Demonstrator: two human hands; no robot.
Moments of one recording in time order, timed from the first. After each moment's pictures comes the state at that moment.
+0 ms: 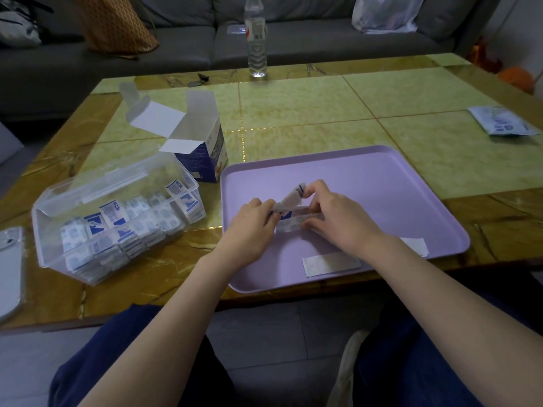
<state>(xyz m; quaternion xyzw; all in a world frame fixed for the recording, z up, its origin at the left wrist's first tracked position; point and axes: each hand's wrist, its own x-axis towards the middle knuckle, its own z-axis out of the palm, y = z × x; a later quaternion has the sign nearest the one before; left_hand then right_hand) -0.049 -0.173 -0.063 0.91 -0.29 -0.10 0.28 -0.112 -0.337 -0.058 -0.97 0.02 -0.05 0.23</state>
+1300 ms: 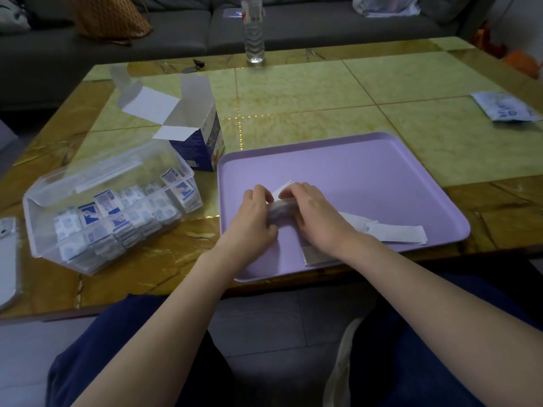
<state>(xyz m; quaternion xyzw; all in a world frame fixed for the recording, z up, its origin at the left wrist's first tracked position) -0.065 -0.170 -0.068 0.91 -0.28 -0.09 0.30 -0.107 -0.309 -0.078 -0.95 0.00 -0.07 0.29</state>
